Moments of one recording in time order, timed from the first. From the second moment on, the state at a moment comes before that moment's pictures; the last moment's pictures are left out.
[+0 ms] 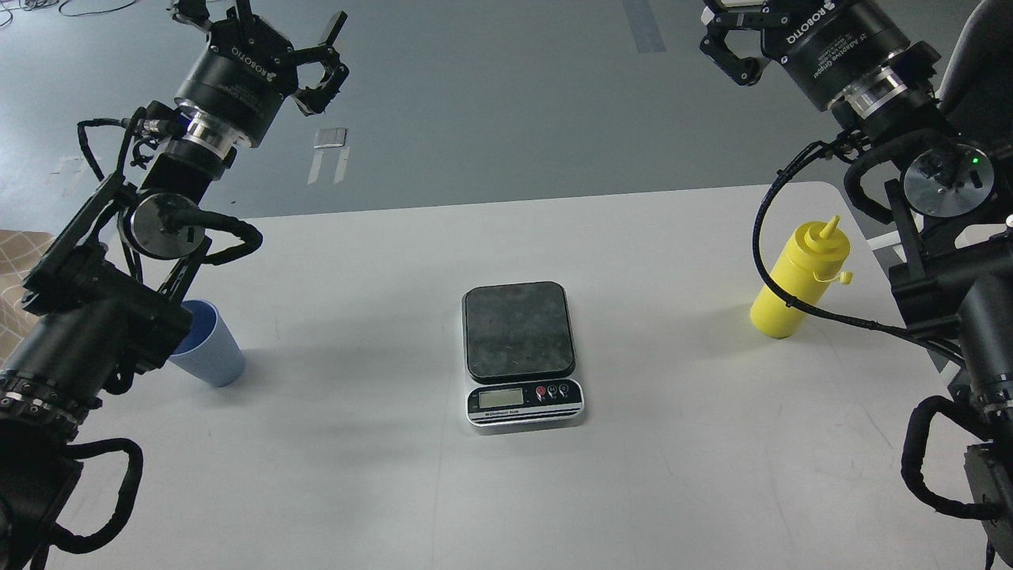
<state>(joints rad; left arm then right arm) -0.83 0.32 -1.07 -0.86 0.19 -0.49 -0.18 0.74 -0.14 1.52 1.05 -0.35 0.49 -0.24</state>
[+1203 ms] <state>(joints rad) -0.83 0.32 -1.06 -0.86 0.19 -0.49 -0.18 0.74 -0.14 1.52 1.05 -0.35 0.49 -0.24</state>
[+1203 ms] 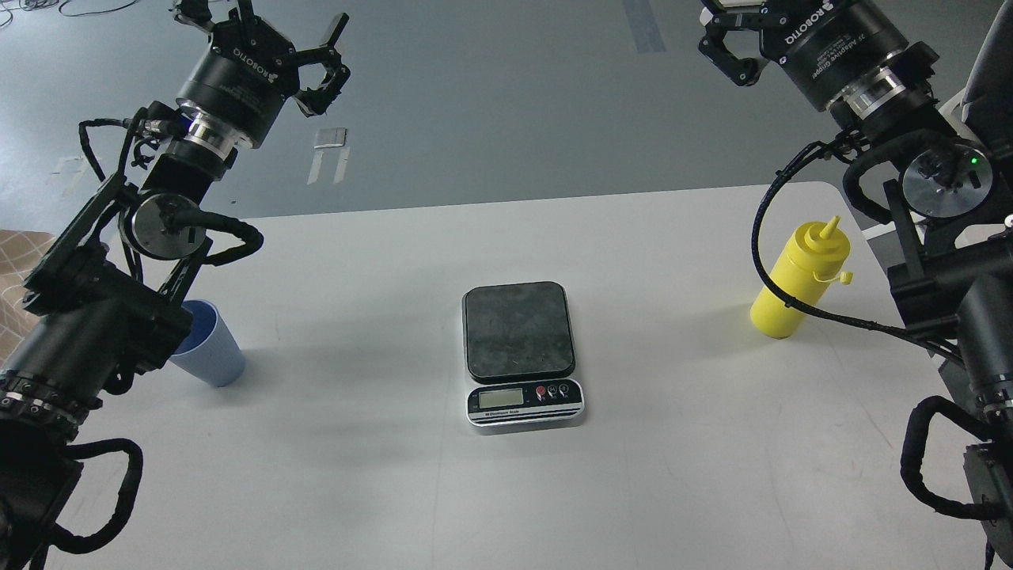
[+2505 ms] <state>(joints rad) -0.81 0.70 -1.00 -1.22 1.39 -0.49 -0.22 0.74 -0.14 1.52 1.05 -0.35 0.49 -0.24</state>
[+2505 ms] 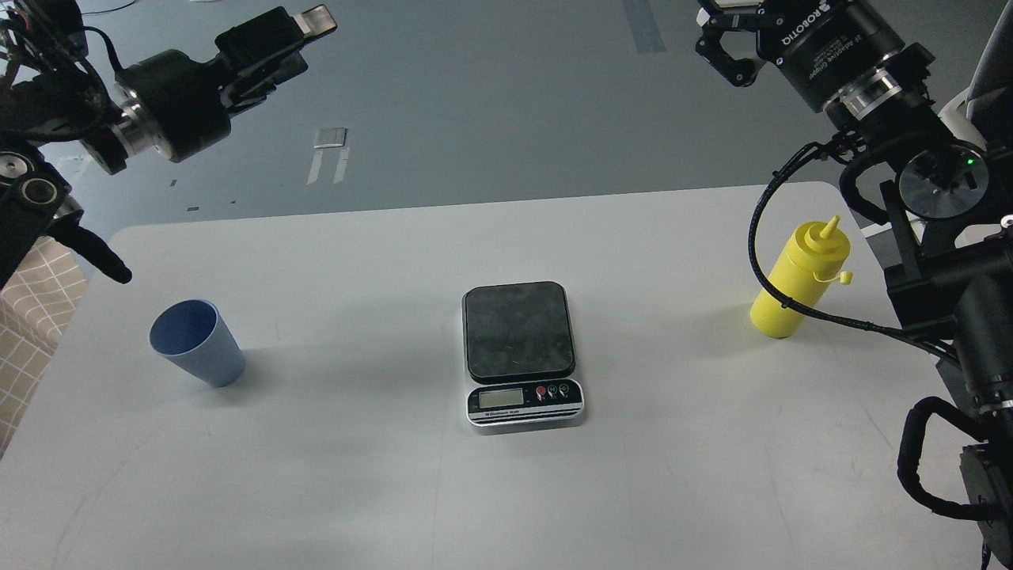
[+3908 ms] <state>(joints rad) -0.77 1.14 -0.34 -1.20 1.72 -0.25 -0.34 0.73 -0.12 1.52 1.06 -0.35 0.49 -0.24</state>
